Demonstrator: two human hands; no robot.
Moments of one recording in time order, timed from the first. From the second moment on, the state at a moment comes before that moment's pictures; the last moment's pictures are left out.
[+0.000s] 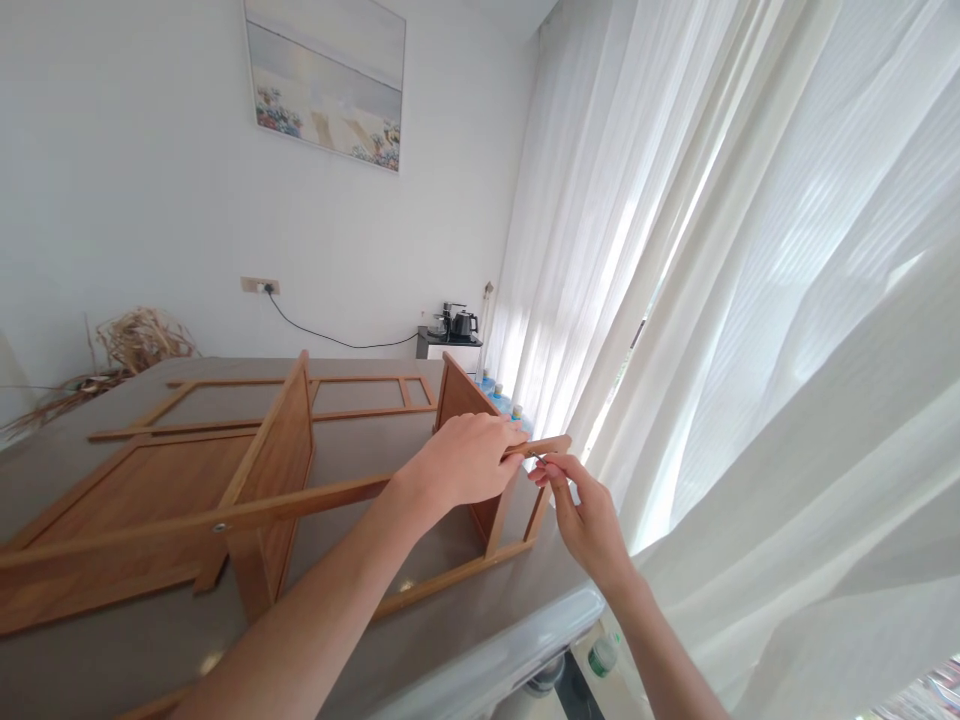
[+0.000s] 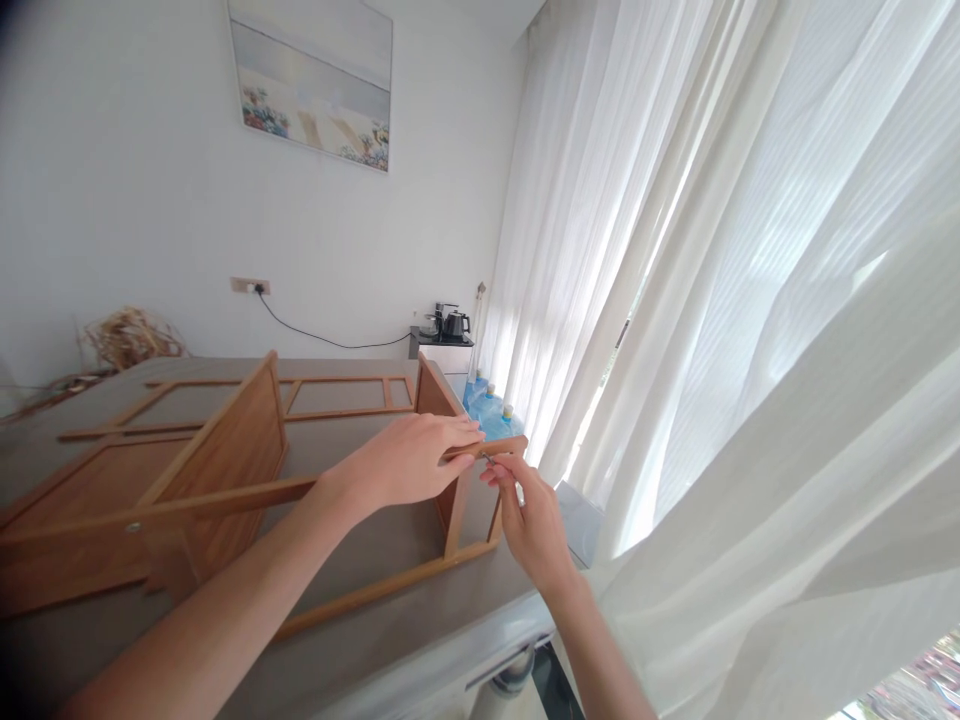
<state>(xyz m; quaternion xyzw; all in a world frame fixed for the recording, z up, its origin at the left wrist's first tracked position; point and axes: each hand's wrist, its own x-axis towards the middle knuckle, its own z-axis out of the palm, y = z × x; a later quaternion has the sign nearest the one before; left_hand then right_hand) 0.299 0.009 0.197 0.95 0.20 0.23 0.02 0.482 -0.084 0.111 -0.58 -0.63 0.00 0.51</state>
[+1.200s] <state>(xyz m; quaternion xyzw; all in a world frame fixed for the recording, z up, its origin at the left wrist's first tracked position) 0.293 0.001 0.207 0.96 0.18 0.21 0.00 0.468 -0.092 0.127 -0.58 -0.57 0.18 0.55</state>
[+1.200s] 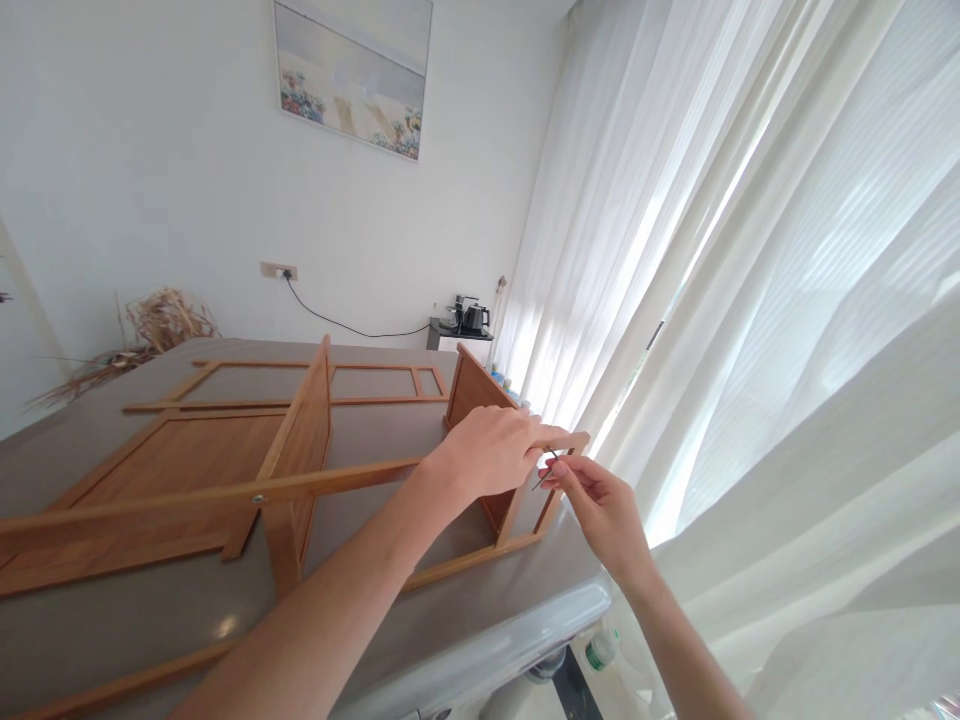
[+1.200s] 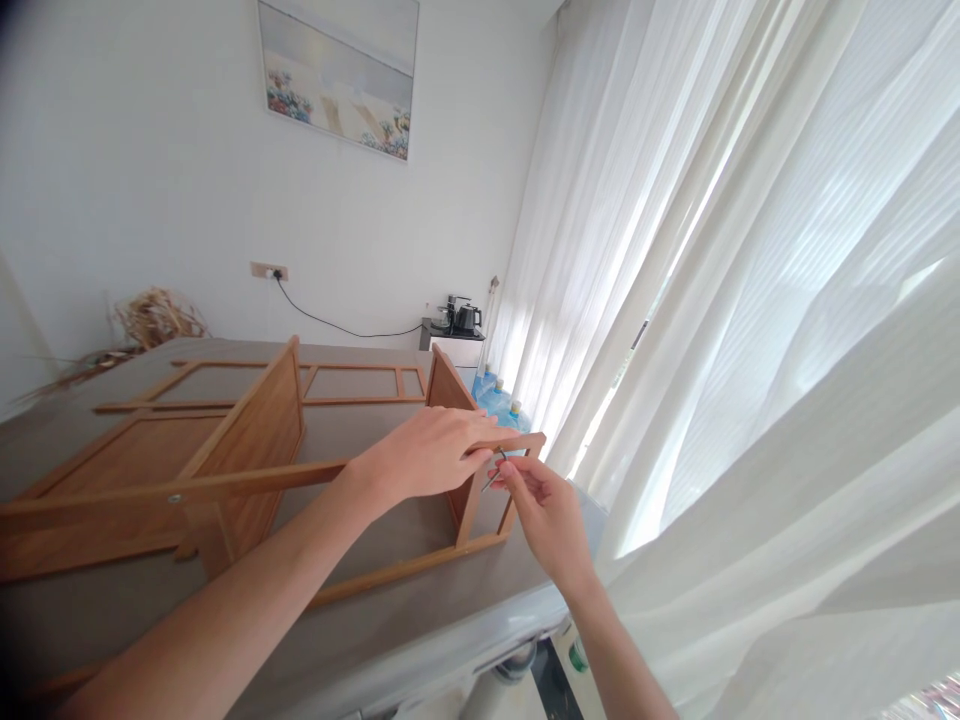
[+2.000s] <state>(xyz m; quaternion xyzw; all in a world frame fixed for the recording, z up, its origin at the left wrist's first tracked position) 0.295 0.003 0.205 0.96 0.21 0.20 0.02 0.483 -0.098 0.132 -0.54 -0.69 -0.27 0.39</state>
